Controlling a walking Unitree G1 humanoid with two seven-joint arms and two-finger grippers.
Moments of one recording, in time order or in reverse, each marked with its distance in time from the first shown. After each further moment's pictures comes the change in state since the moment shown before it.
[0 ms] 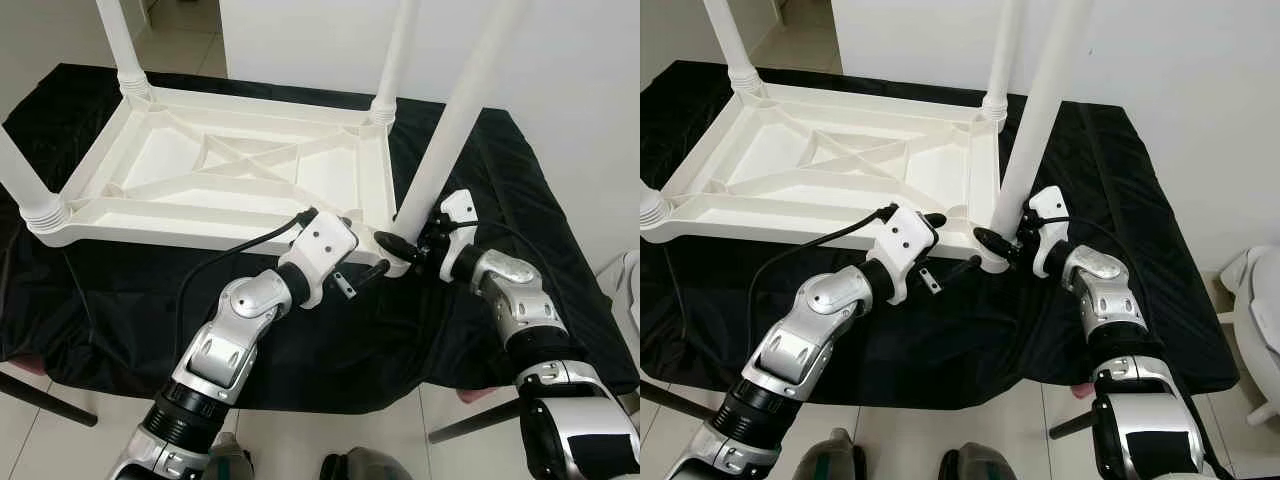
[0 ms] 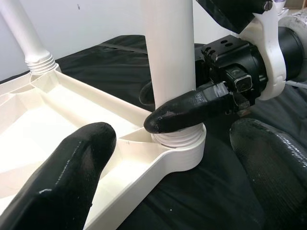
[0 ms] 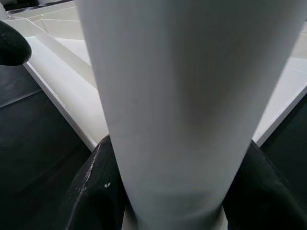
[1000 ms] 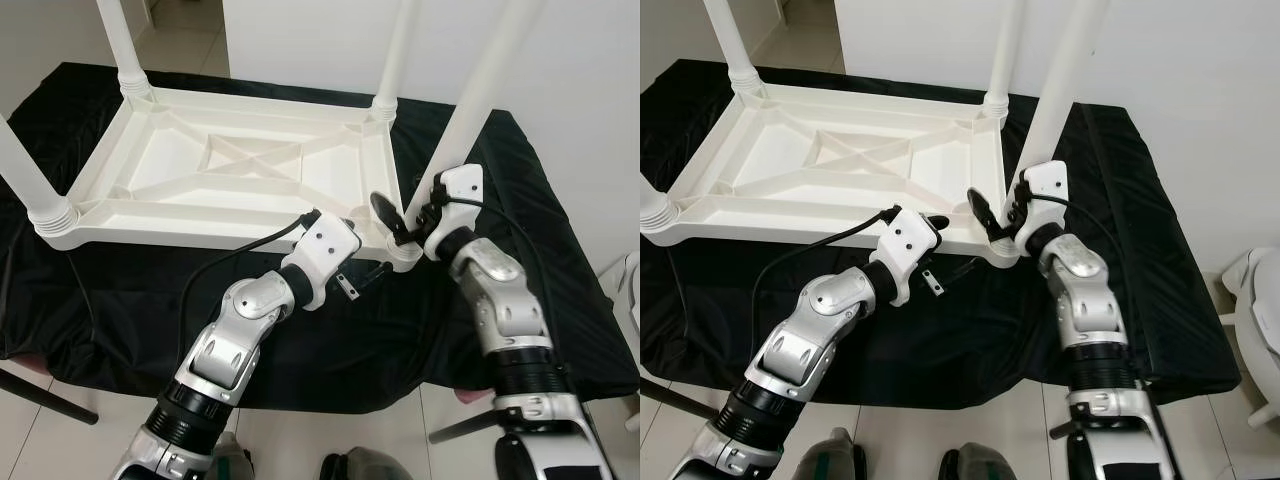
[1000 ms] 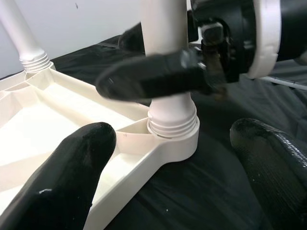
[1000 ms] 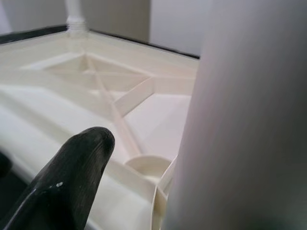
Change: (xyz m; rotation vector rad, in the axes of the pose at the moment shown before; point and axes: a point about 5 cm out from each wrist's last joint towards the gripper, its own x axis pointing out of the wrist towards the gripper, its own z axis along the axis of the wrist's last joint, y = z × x) left arm 0.002 -0.003 0.000 -0.008 -0.001 -0.007; right arm 0.006 0.022 0.040 -0.060 -0.110 -0.250
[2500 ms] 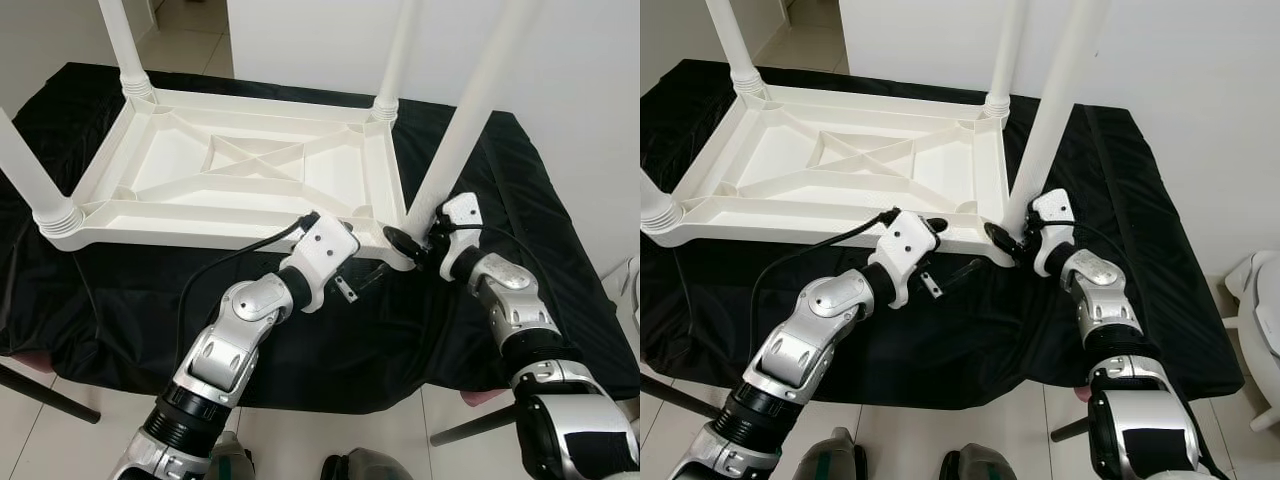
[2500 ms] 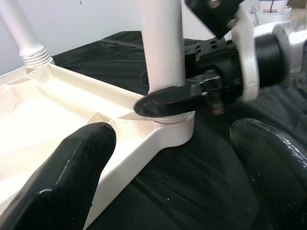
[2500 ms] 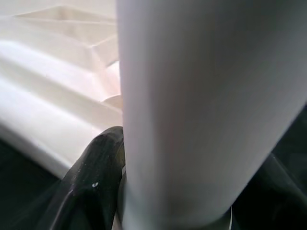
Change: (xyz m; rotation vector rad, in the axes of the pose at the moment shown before) left arm -0.002 -0.001 -0.002 -0.005 0.013 0.001; right arm 0.001 -0.022 -0.050 0.016 0.104 -0.117
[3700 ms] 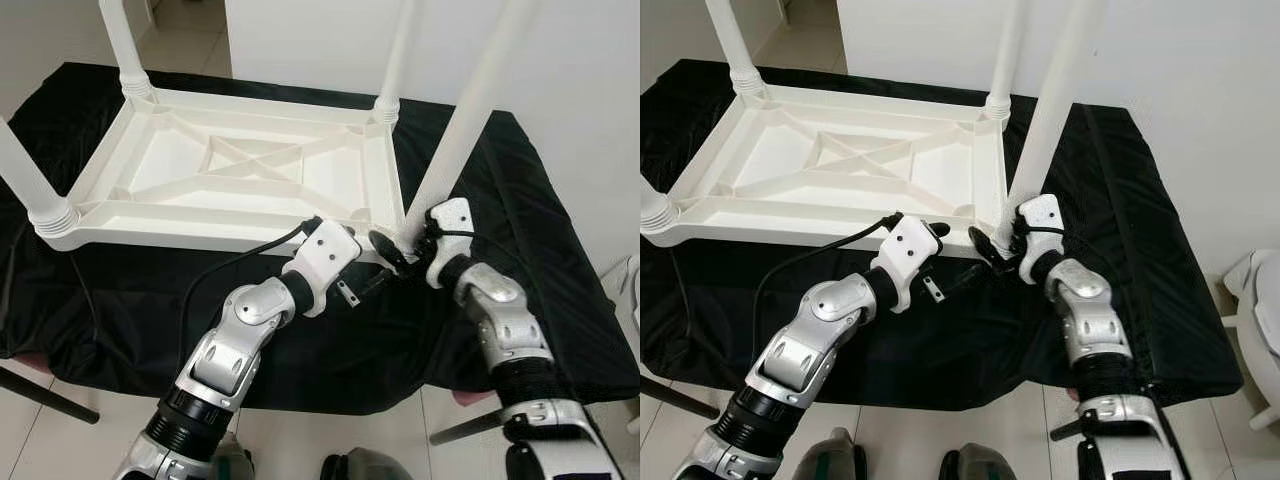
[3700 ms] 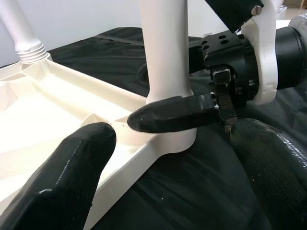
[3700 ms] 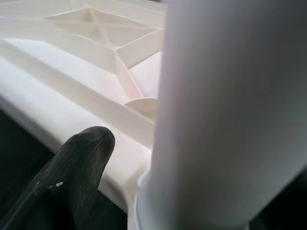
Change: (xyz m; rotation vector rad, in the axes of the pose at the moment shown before) left arm 0.000 -0.004 -0.003 -0.010 0.006 -0.009; right arm -0.014 0.012 0.008 -0.023 -0.009 0.146
